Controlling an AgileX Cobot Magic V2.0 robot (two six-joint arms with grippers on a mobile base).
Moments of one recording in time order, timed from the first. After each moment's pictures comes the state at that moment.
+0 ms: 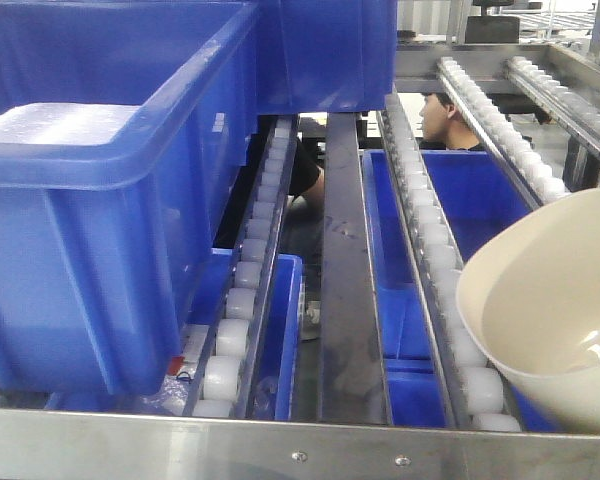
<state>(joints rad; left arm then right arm) -0.02 -0.01 0.01 -0.07 0.08 0.10 0.03 0.87 -0.89 0.10 0.98 0.04</state>
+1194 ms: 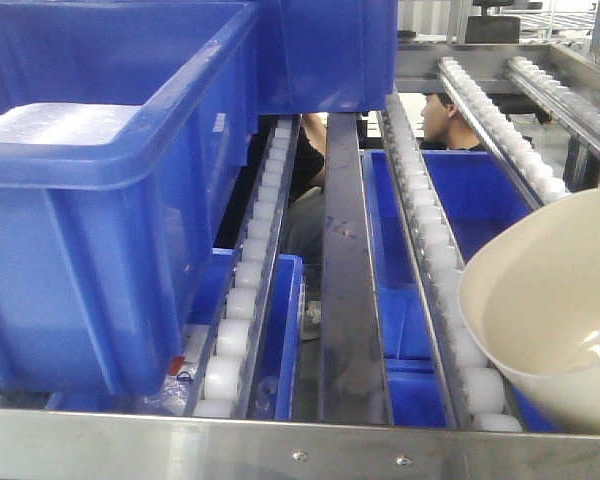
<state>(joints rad) -0.02 -0.01 0.01 -0.07 0.08 0.10 0.03 0.39 -0.42 0.01 0.34 0.02</state>
